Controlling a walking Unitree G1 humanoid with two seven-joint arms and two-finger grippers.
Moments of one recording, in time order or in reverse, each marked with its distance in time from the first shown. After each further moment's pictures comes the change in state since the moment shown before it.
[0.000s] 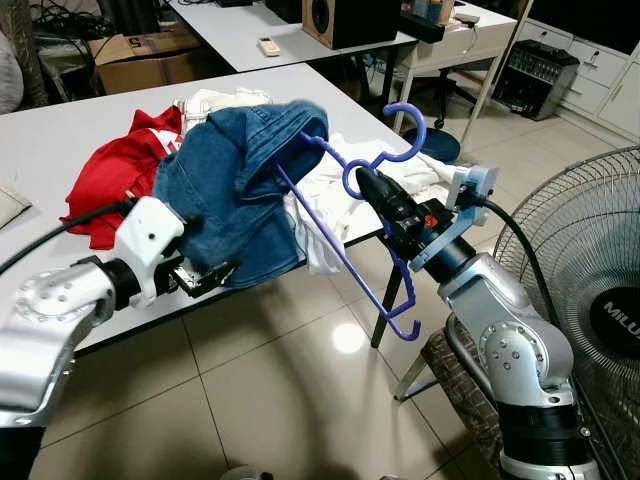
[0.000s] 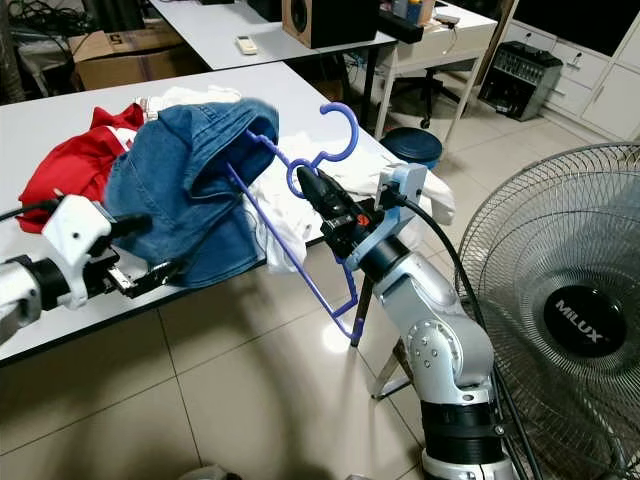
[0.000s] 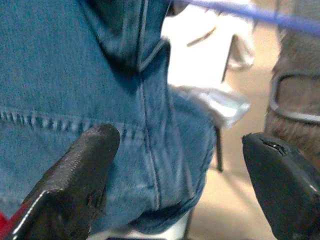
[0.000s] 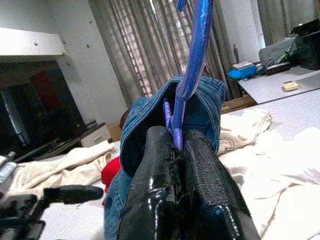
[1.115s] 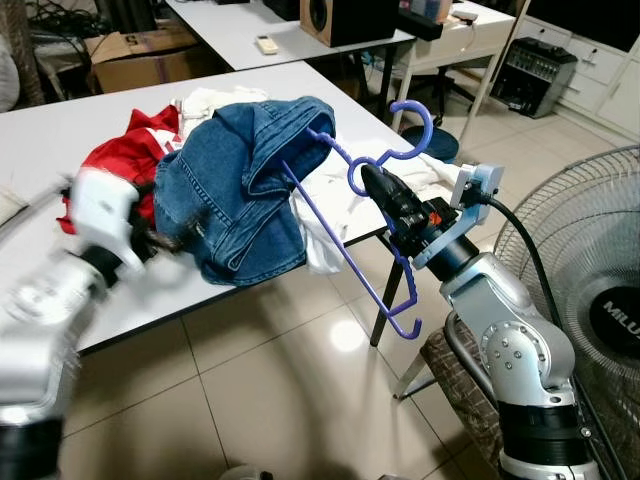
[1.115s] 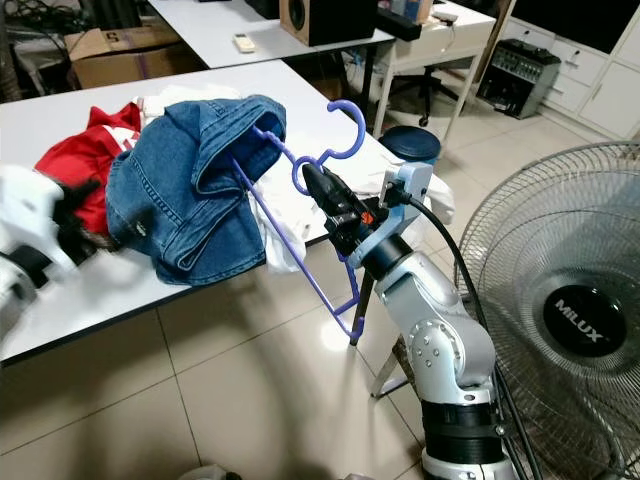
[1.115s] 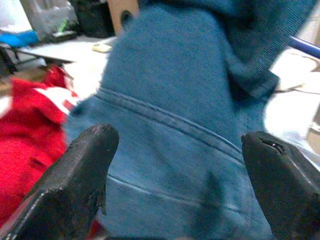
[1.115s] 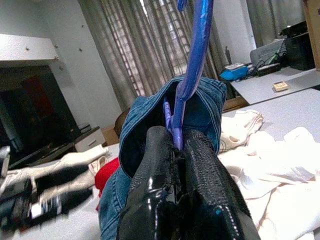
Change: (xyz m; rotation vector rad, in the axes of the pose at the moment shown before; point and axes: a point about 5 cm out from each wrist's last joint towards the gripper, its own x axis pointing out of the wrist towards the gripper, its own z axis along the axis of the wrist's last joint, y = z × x) left arm 0.004 0.014 -0.011 -0.184 -0.125 0.344; right arm 0.000 -0.001 0.002 0.011 -0.021 -0.037
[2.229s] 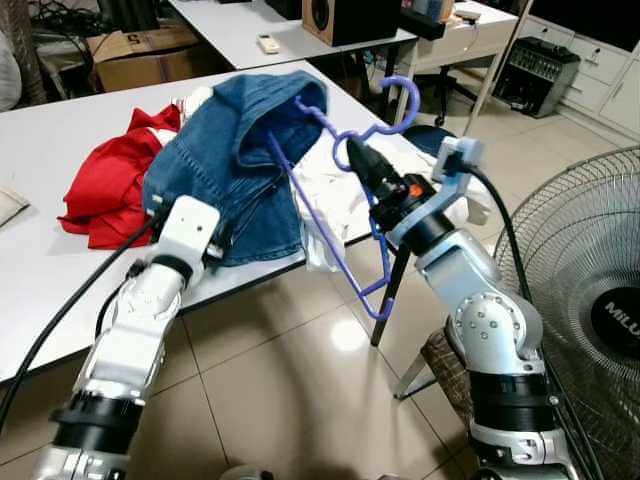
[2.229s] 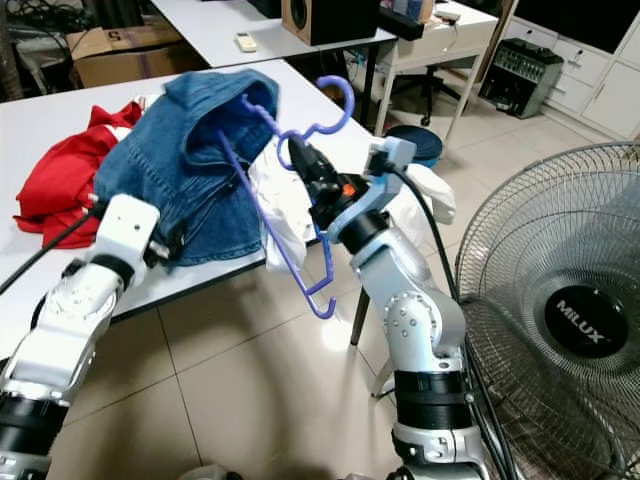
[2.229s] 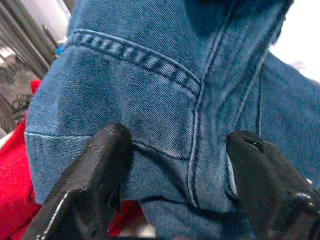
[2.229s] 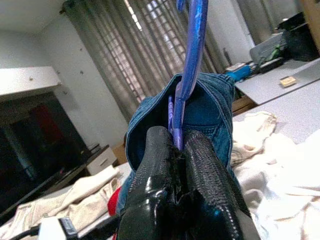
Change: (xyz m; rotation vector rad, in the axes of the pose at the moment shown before) left arm 0.049 -0.025 -0.029 0.287 0.064 0.220; right arm 0.029 0.004 0.004 0.140 -0.050 -0.029
